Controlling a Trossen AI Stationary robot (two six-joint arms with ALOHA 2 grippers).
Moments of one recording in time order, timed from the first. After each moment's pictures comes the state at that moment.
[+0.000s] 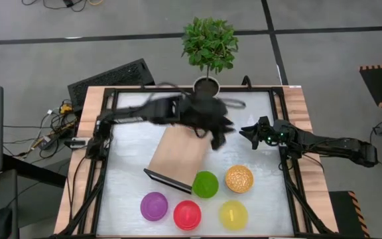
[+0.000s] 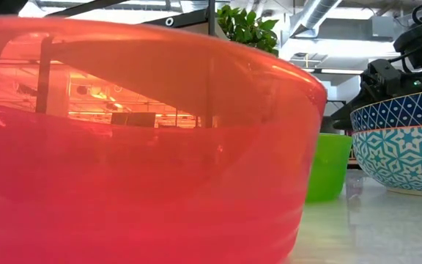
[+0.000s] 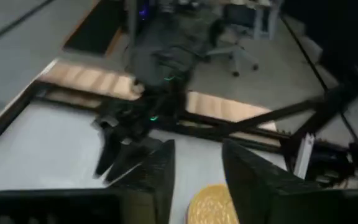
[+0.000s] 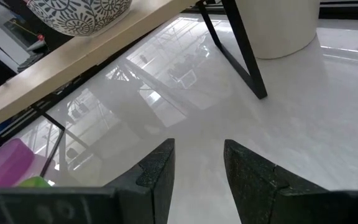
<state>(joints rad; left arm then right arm) -0.03 2.05 2.35 -0.66 -0.04 -0.22 -0.32 0.34 0.01 0.01 0.03 0.52</state>
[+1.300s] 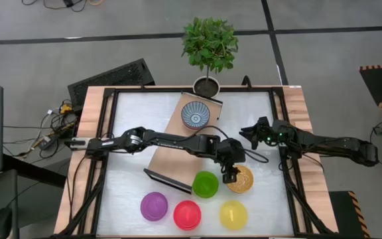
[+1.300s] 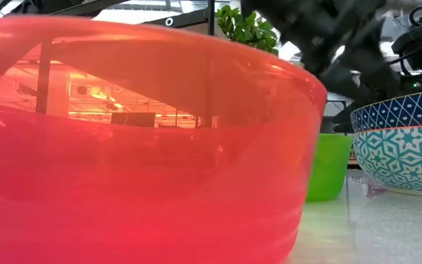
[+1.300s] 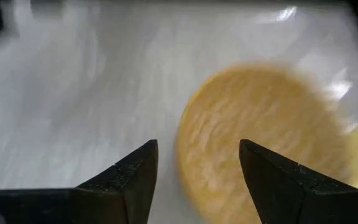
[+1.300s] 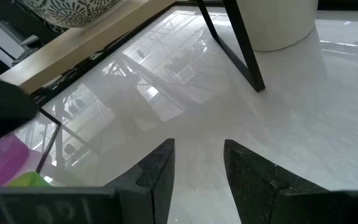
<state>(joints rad) -0.09 2.49 2.35 -0.62 0.04 -0.10 -0.32 0.37 0.01 0.01 0.03 0.52</state>
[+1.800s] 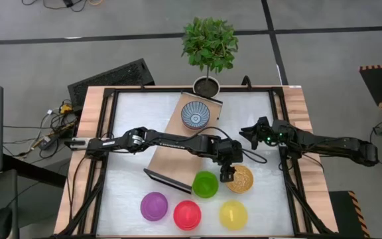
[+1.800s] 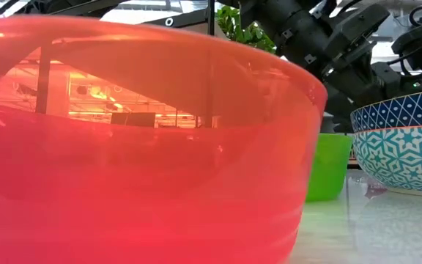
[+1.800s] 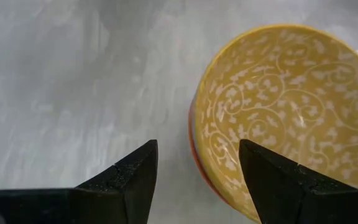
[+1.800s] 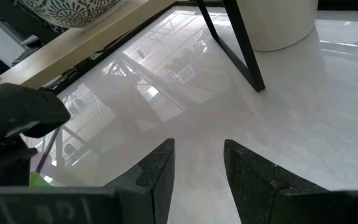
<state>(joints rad) -0.09 2.51 2.35 -0.66 0.04 -0.08 -0.32 0.37 0.01 0.01 0.03 0.52</state>
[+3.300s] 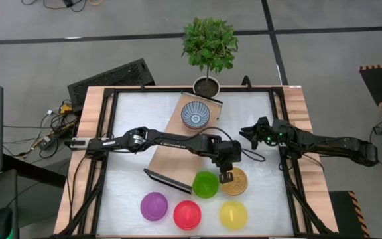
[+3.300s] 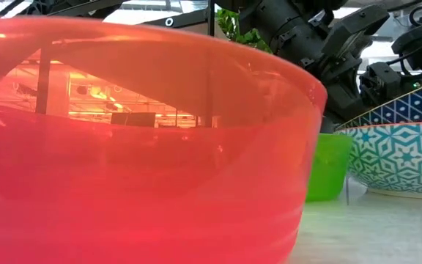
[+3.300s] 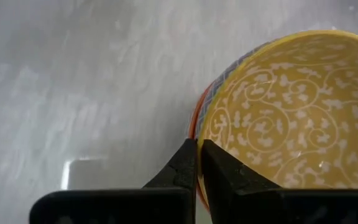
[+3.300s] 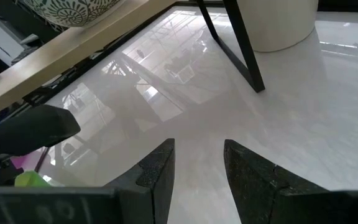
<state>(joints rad) -0.07 2.52 2.35 -0.72 0.14 -0.24 -0.32 0.37 0.01 0.01 0.03 0.52</state>
